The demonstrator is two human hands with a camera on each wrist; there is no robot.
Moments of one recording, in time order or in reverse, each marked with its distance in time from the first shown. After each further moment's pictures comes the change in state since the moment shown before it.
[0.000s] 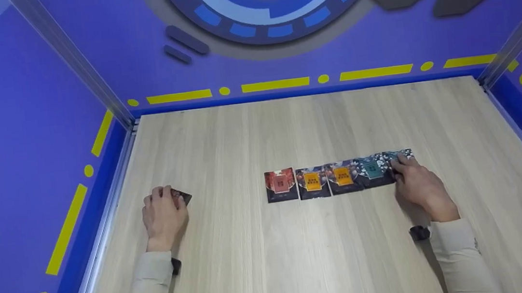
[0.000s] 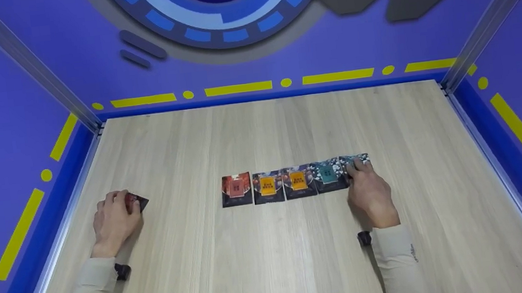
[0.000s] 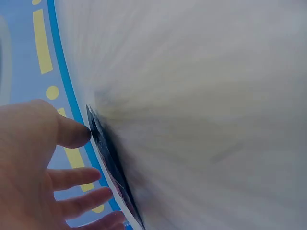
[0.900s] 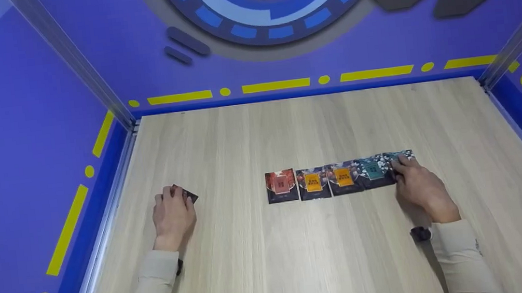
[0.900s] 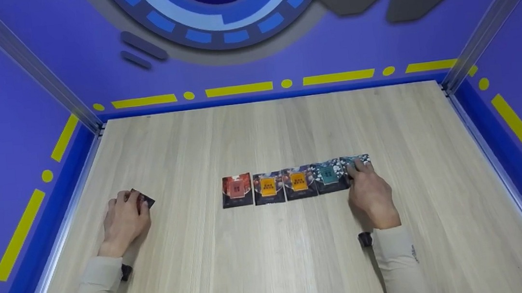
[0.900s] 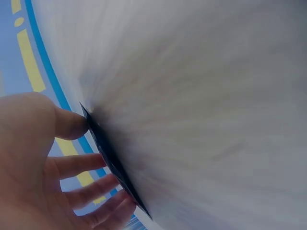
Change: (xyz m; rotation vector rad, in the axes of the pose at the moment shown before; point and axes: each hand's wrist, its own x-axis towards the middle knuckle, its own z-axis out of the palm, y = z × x) left_hand 0.002 0.016 0.005 0.073 -0.093 0.054; right_hand -0.001 -0.001 -0.001 -0.004 0.005 -0.004
